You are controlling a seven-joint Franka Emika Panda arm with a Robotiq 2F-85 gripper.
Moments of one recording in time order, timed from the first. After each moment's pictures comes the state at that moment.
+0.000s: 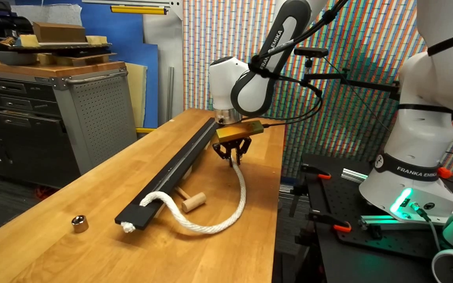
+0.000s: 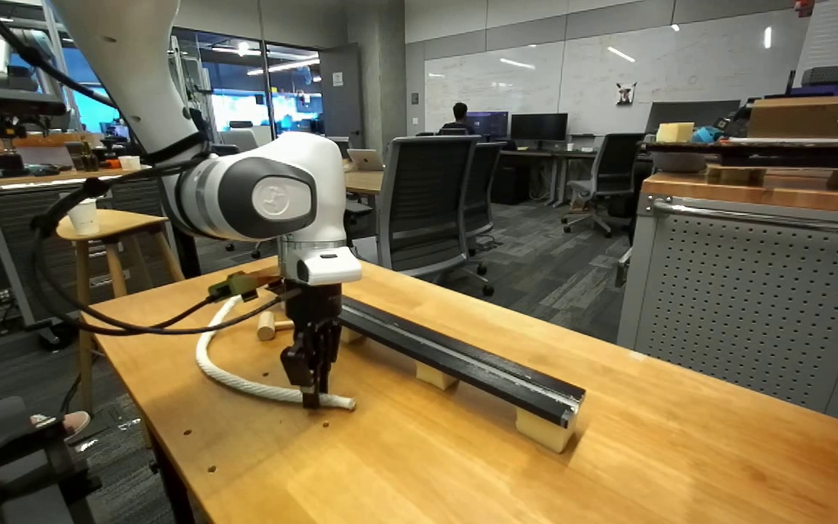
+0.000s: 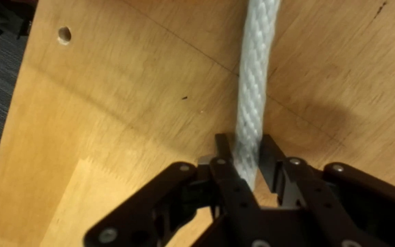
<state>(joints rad) 0.07 0.40 -0.14 -2.35 -0.14 2.60 1.10</state>
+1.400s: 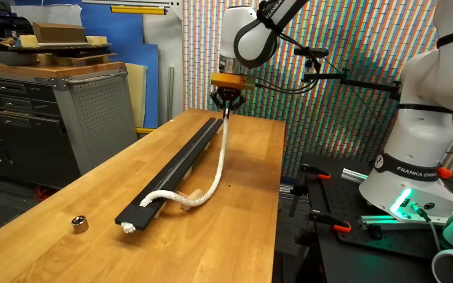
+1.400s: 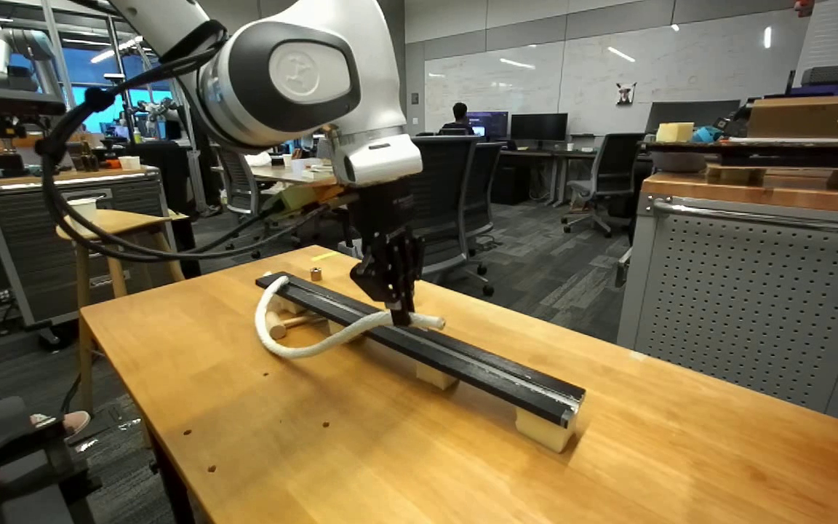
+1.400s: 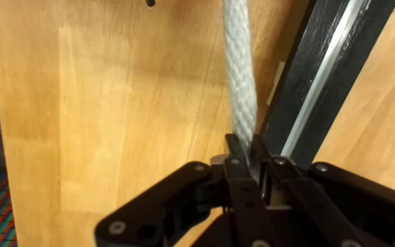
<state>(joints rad) 0.01 0.17 -0.28 -2.31 -0.14 2.60 1.21</state>
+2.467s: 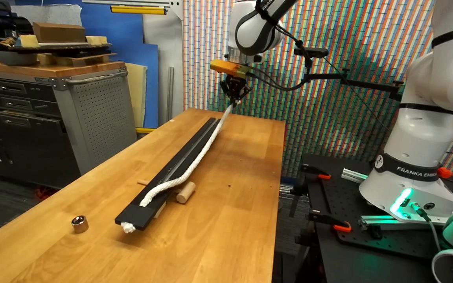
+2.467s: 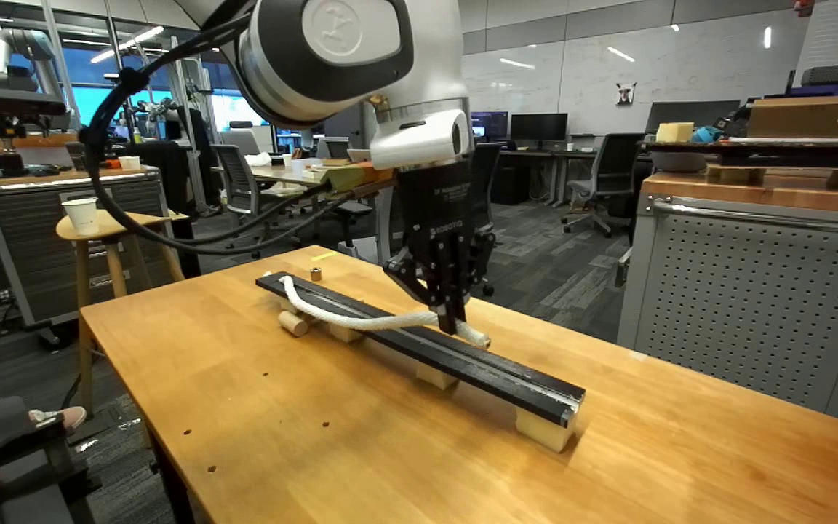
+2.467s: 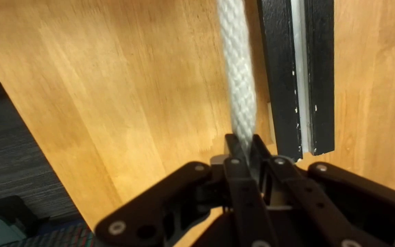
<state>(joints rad) -0.12 0.19 -0.28 -2.22 -0.09 2.52 1.49</state>
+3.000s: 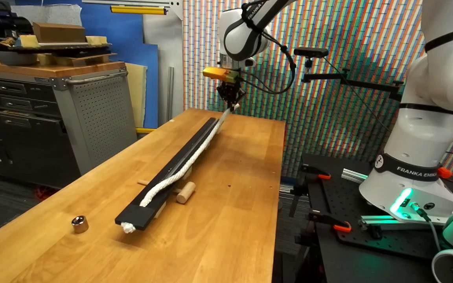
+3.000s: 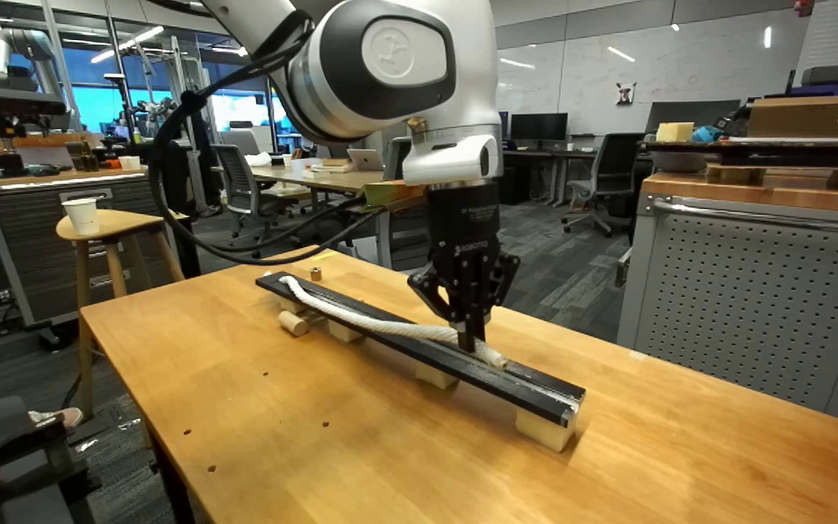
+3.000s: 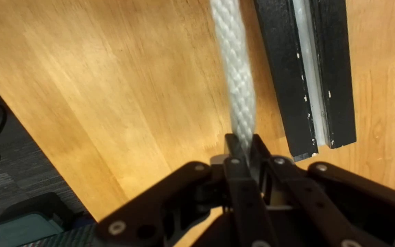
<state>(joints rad) -0.12 0.32 -0.29 -2.07 -0.10 2.42 1.58</state>
